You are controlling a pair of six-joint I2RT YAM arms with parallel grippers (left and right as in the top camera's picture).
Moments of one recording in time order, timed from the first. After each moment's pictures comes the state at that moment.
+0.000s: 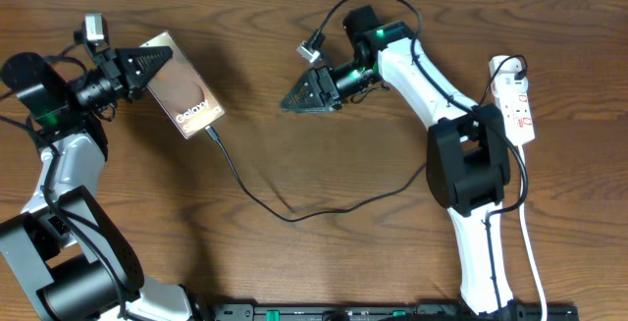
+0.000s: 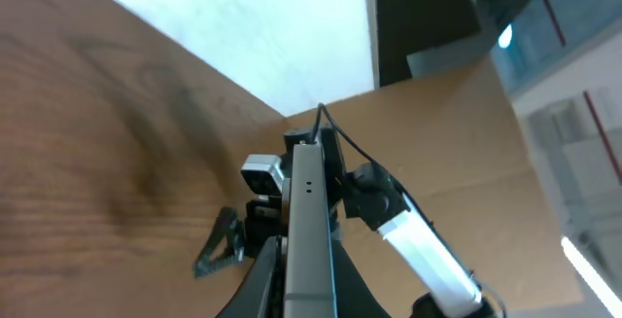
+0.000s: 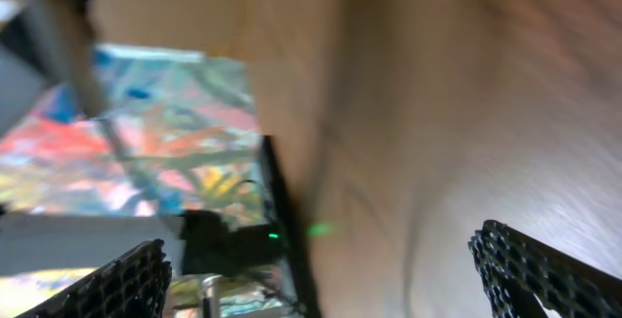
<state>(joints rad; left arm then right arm) 0.48 1.72 1.01 0.59 1.46 -1.15 0.39 2.37 2.00 -1.09 -1.19 -0.10</state>
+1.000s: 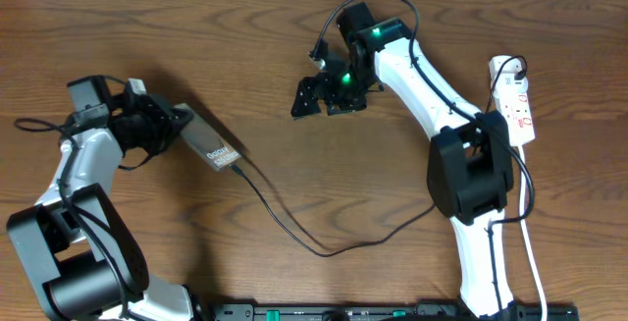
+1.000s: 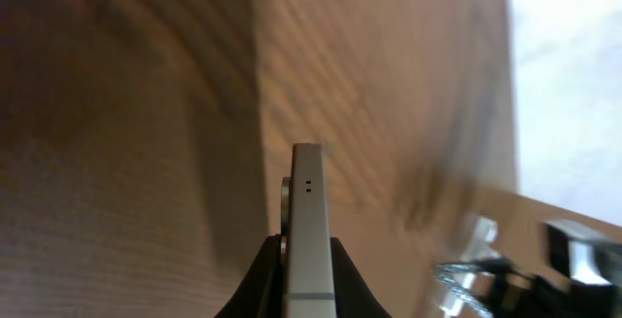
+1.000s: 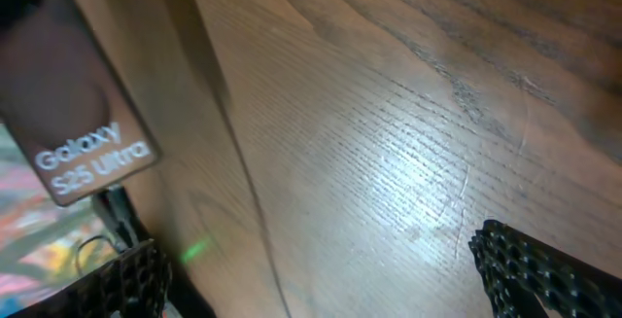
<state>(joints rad) 0.36 1.72 1.00 -0.41 0.71 -0.56 0.44 2.30 2.00 -1.12 -0.65 0.11</state>
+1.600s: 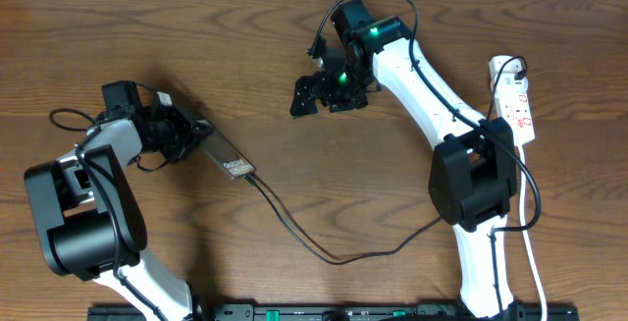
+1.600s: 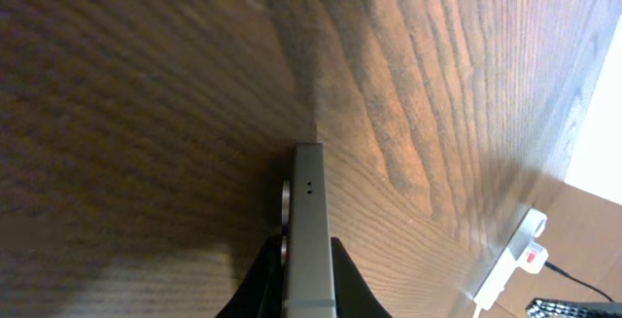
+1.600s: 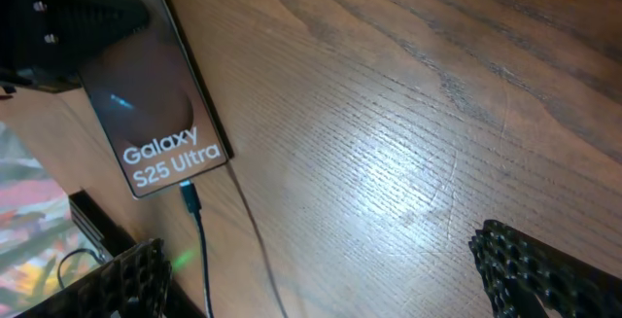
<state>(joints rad) 0.31 1.91 1.01 -0.36 0.70 -0.56 0.46 2.26 2.00 -1.13 -0.58 0.14</state>
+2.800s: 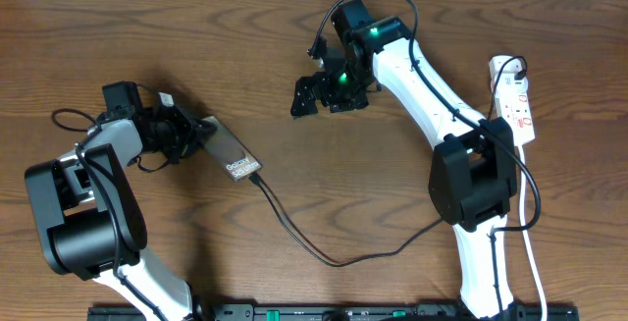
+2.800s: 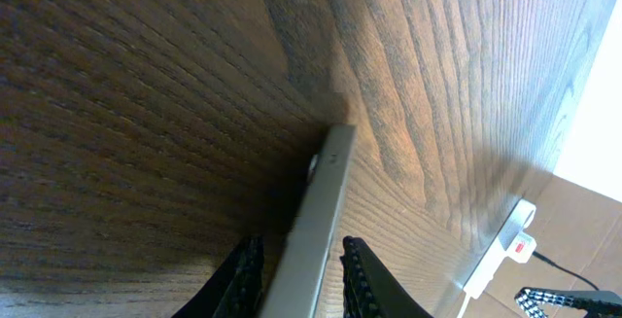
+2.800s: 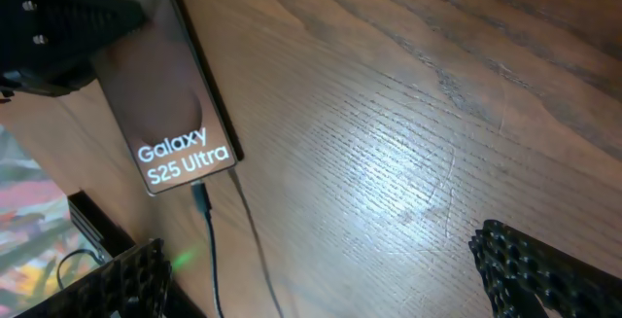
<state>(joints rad) 0.31 1.91 1.01 -0.37 0.73 -0.56 0.46 2.26 2.00 -1.13 -0.57 0.15</state>
